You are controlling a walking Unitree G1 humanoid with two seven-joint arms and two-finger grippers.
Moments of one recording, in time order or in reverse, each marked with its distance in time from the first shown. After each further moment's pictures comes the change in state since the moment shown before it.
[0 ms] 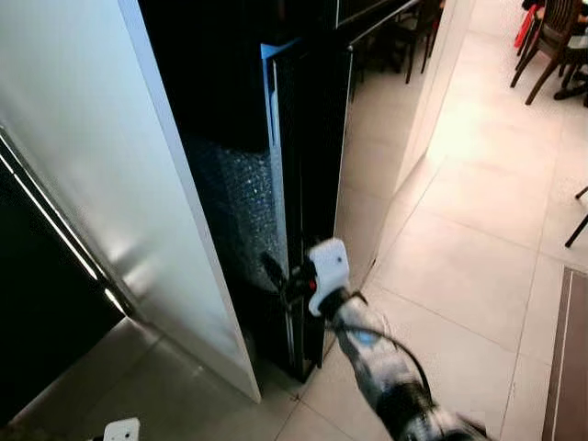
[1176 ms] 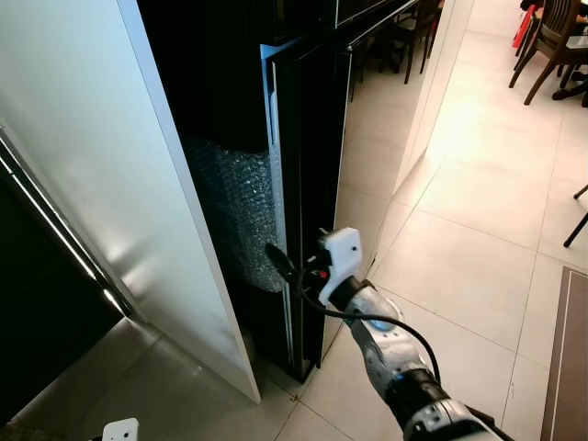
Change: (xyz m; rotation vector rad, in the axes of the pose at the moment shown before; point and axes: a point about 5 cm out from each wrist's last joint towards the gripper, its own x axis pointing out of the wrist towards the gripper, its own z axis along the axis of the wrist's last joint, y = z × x) left arm 0.000 0.000 0.001 -0.025 -0.004 0.001; right arm 0.008 -0.016 0.017 0.054 -0.036 0.126
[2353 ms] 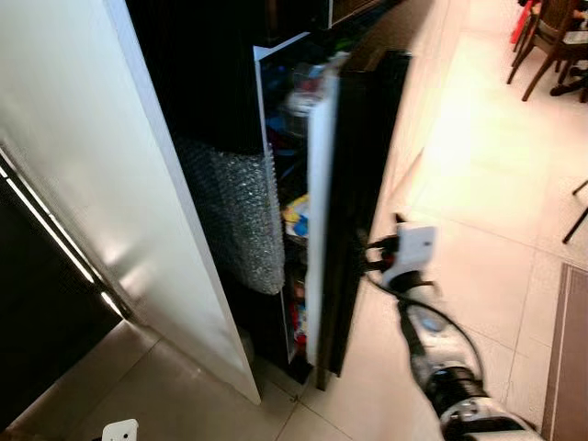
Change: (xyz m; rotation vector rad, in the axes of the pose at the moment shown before) left arm 0.000 0.000 -0.001 -0.007 0.002 0.001; right arm -0.042 -0.066 0.004 -0.058 -0.047 -0.441
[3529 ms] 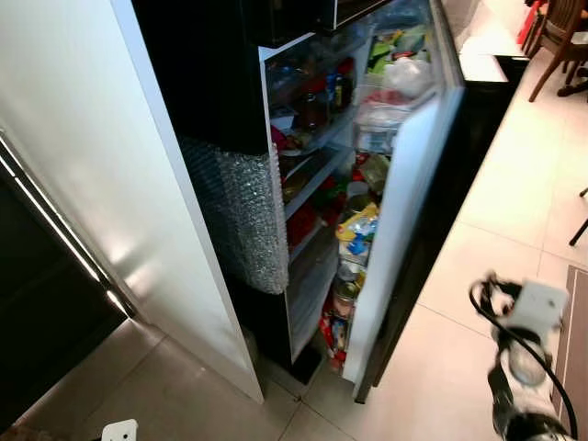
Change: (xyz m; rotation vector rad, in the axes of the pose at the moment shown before) left arm 0.000 0.000 0.000 -0.004 0.001 0.001; right arm -0.097 -0.140 -0.023 -0.119 0.135 -0.738
